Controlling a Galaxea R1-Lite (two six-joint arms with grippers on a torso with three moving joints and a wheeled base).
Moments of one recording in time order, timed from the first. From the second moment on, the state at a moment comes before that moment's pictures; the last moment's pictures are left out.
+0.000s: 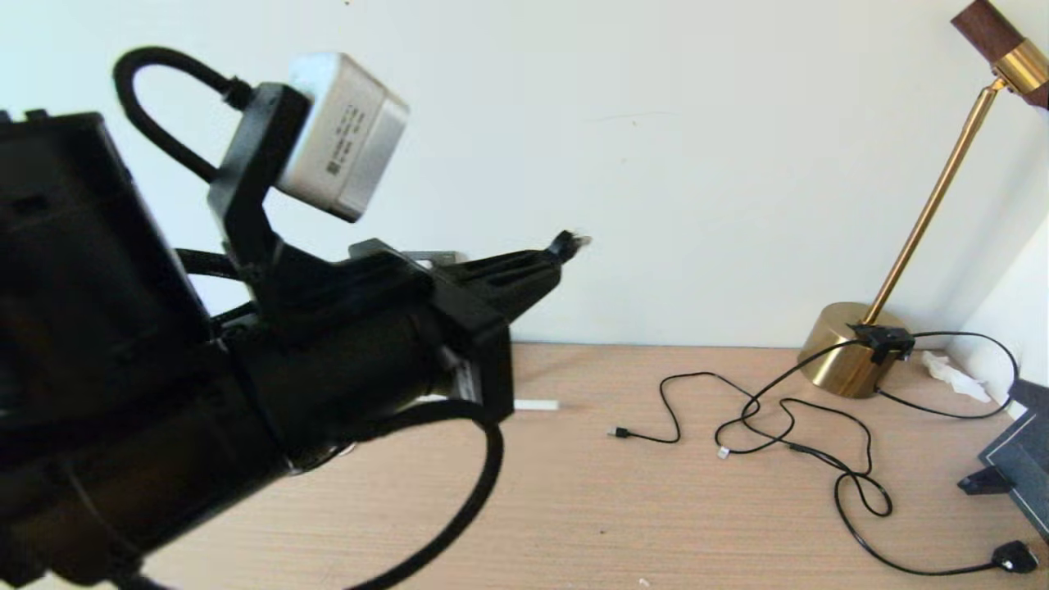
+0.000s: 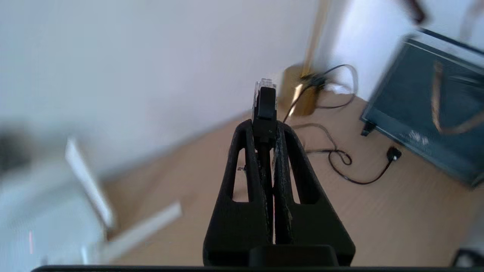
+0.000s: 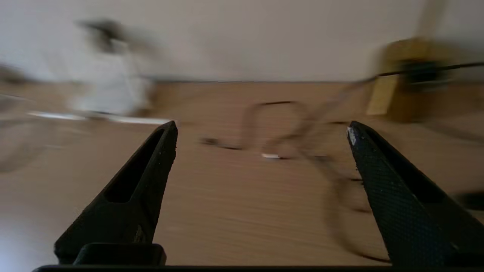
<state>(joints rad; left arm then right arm) -0.89 1.43 -0.87 -0.65 0.13 0.05 0.25 0.73 -0.55 -0.09 0.00 0.23</state>
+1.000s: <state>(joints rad) -0.53 1.62 -0.81 -0.39 0.39 -0.27 -0.01 0.06 -0.06 0.13 0.05 -0.15</state>
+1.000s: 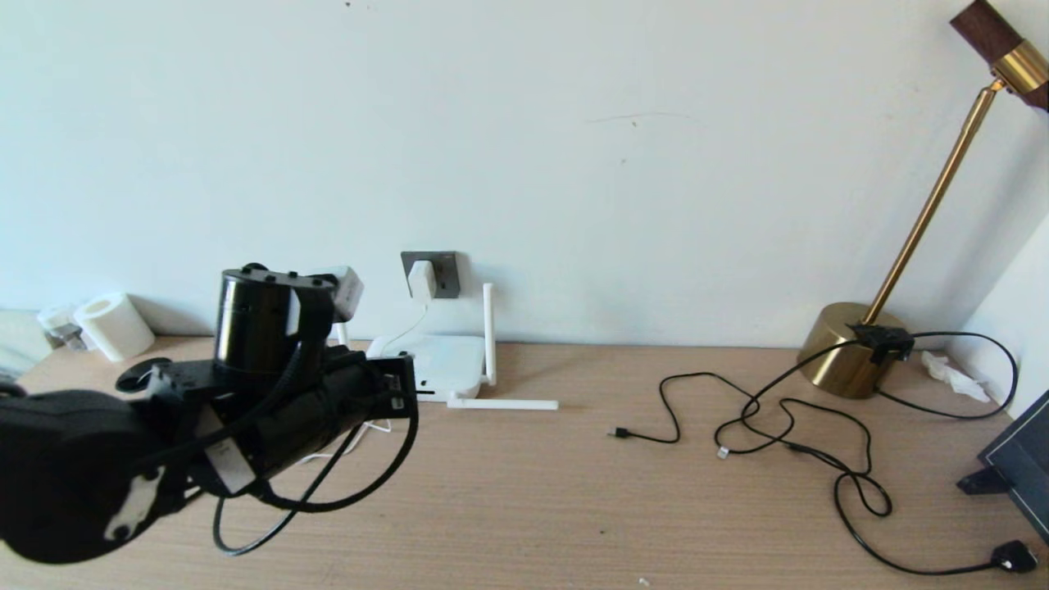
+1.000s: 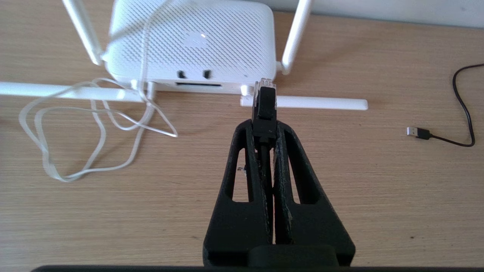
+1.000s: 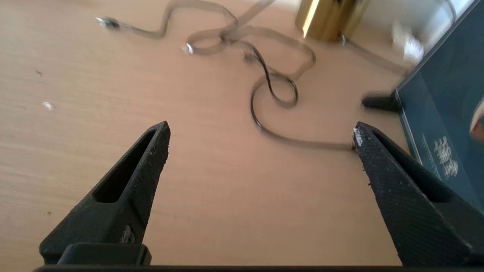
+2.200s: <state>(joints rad) -0.51 1.79 -0.67 -0.66 0.46 -0.38 0.00 0.00 -0.01 0.03 0.03 -0.05</state>
